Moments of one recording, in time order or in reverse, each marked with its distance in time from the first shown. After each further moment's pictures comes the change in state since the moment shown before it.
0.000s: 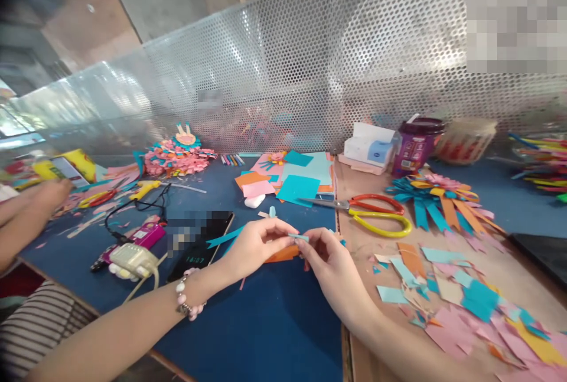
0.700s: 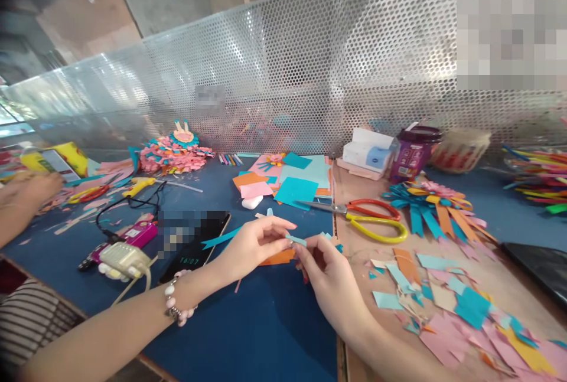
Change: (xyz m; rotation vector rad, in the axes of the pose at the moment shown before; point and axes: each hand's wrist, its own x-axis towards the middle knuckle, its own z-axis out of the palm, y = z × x) left_hand -0.001 0.004 -0.002 -0.082 -0.017 -0.012; right_hand -0.005 0.001 0.001 -0.011 0.003 -0.016
